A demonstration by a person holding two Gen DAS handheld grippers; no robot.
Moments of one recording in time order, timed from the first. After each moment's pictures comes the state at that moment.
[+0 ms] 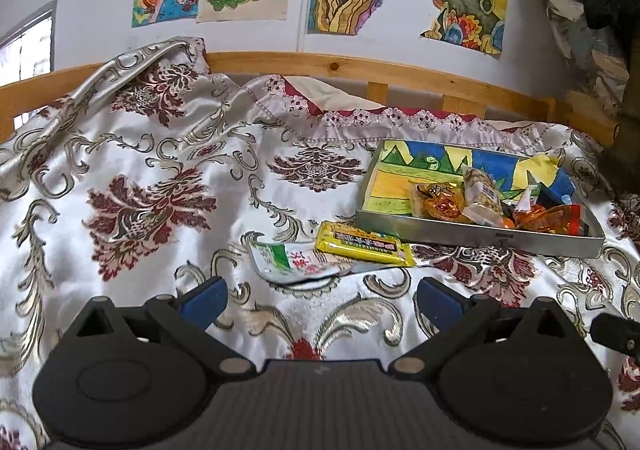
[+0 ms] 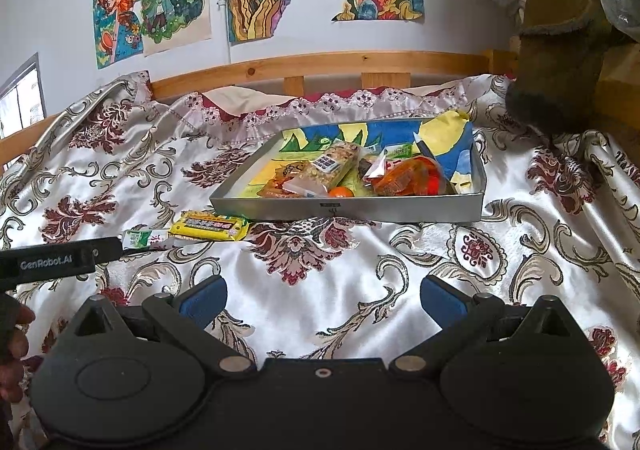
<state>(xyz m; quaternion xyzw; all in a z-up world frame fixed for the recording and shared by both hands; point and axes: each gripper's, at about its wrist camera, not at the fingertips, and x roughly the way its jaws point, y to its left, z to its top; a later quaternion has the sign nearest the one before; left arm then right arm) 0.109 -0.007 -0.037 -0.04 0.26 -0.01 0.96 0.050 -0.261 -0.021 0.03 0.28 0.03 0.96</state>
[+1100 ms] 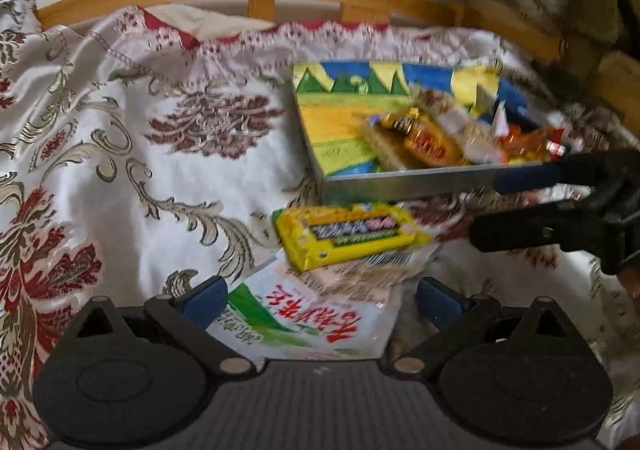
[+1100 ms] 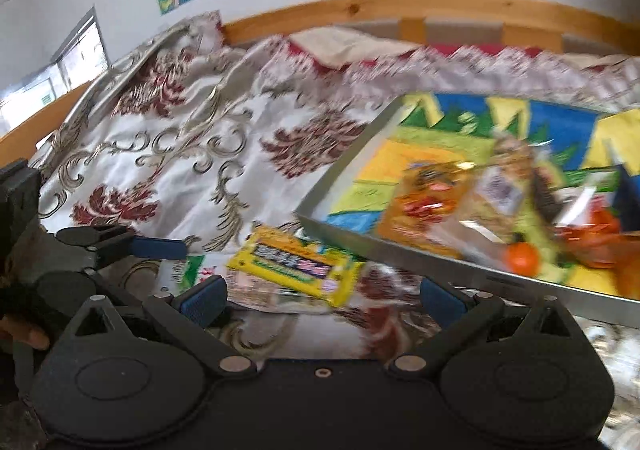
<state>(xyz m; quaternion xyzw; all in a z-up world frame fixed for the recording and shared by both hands) 0.255 0.038 -0.085 0.04 0.36 -0.25 0.90 0.234 -0.182 -0.041 0.03 0.37 0.19 0.91</state>
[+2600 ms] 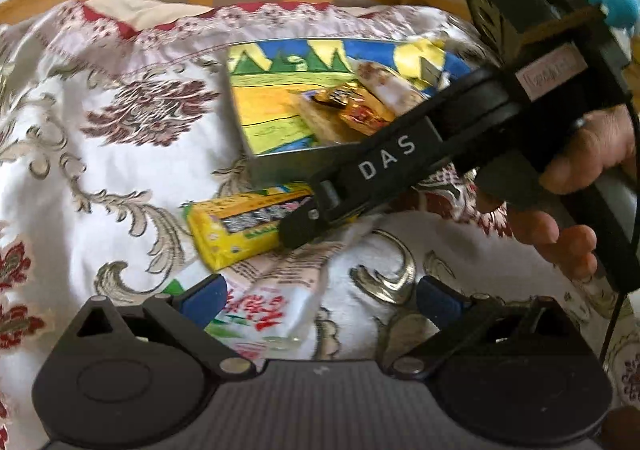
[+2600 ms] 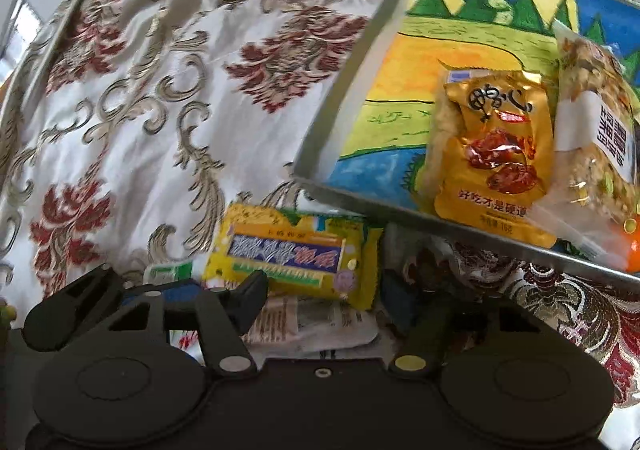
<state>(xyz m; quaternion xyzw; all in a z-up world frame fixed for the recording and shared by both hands) 0.245 0.018 -0.093 0.06 0.37 -0.32 0.87 0.310 -0.140 -0.074 0.07 0.52 0.16 0.84</state>
